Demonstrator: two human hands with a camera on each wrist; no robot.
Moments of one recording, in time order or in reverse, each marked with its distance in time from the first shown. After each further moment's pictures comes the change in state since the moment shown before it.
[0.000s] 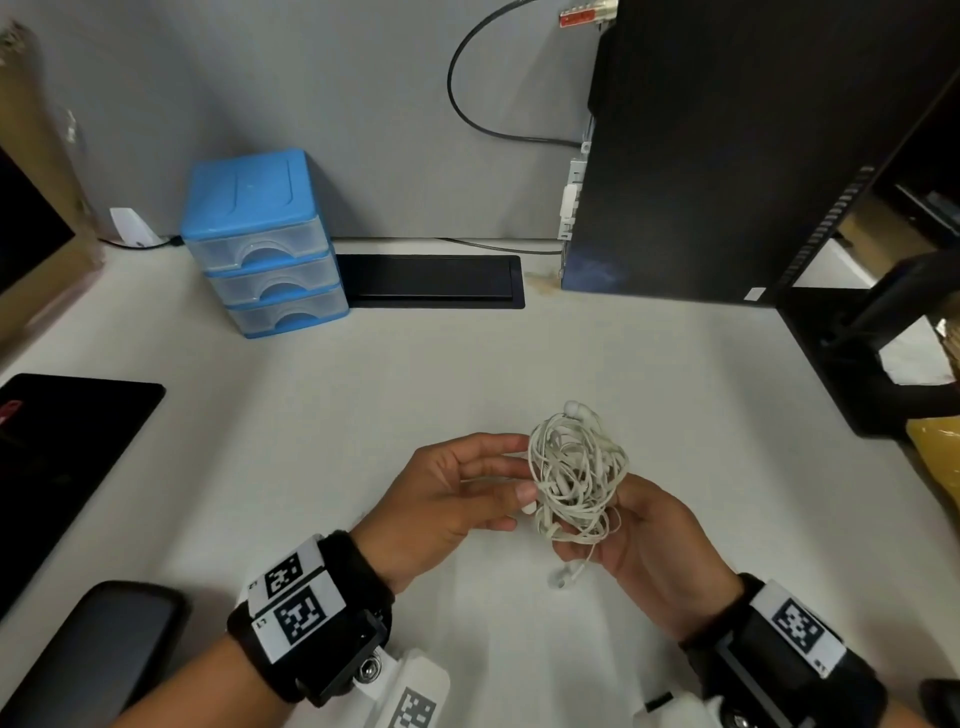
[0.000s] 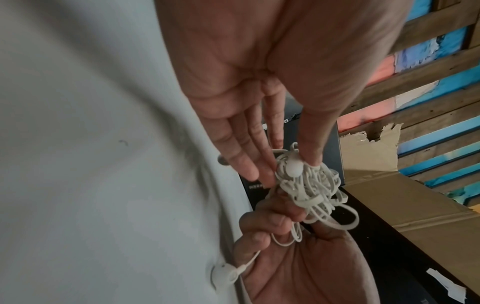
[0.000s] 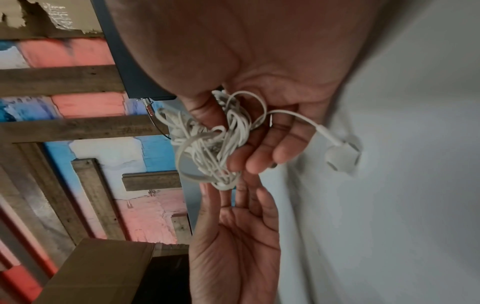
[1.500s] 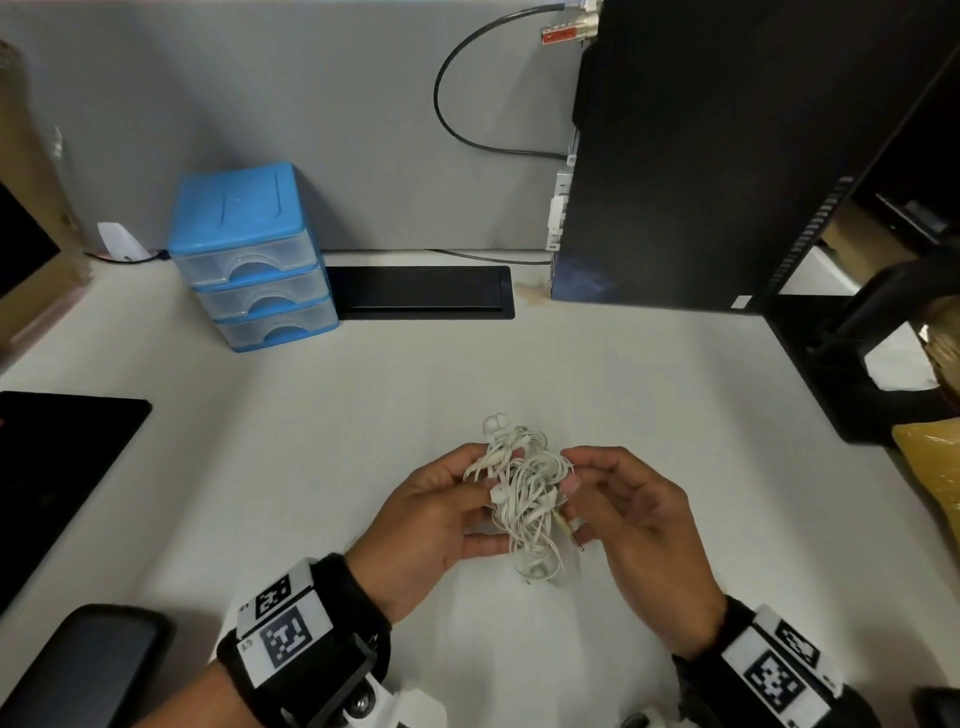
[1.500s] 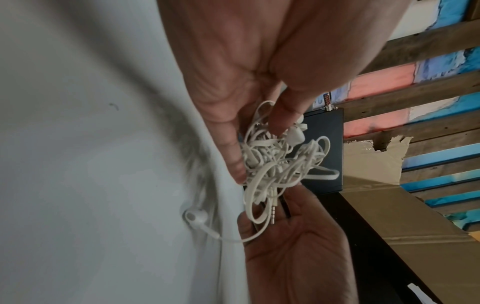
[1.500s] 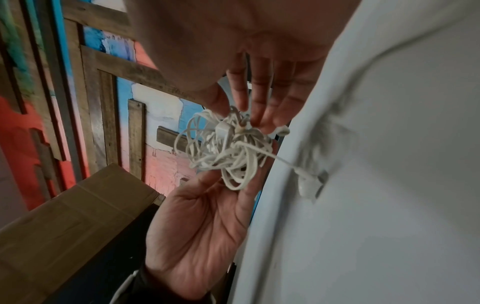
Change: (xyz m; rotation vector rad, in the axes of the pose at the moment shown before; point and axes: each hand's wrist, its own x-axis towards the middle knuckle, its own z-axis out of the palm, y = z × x) left_hand 0.001 -0.002 0.004 -0.242 0.012 -0.117; right_hand -0.001 0.009 -0.004 -0.328 0.284 -0.403
